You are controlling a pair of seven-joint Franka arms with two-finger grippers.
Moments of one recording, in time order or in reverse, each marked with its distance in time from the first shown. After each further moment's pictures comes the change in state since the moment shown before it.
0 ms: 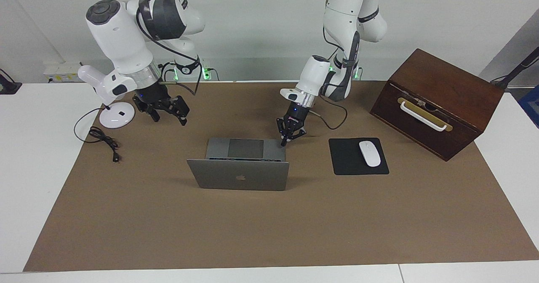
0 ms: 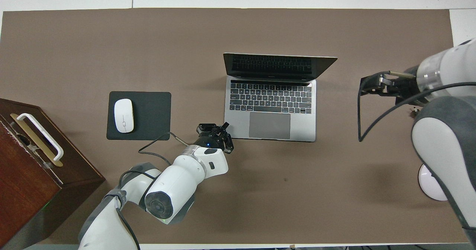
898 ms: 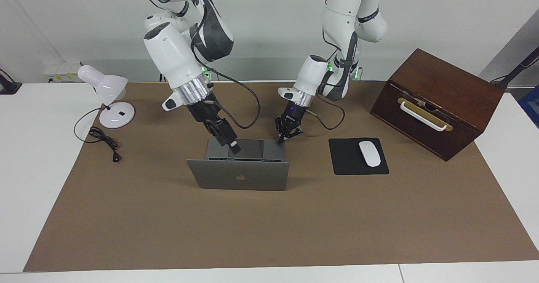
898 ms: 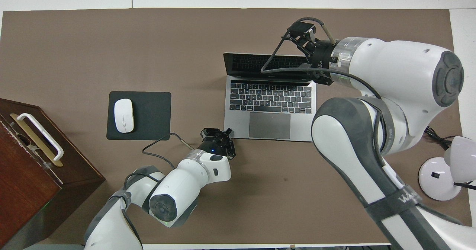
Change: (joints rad) left arm -0.004 0.026 -0.021 -0.017 0.004 0.017 0.102; right arm 0.229 0.186 0.008 -0.010 0.314 0.694 0.578
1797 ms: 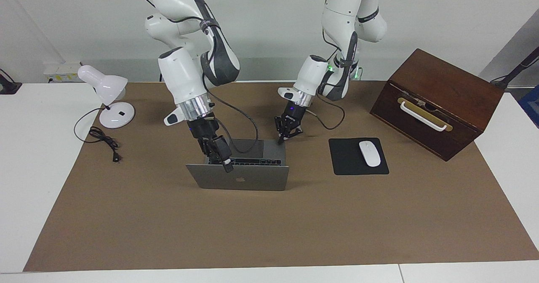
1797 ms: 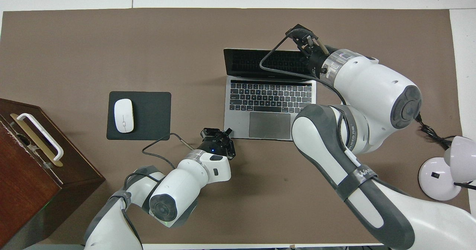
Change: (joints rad) left arm 0.000 -0.001 0.000 0.000 0.000 -0.002 0.000; right arm 0.023 0.088 0.013 -0.116 0.109 0.411 -0.105
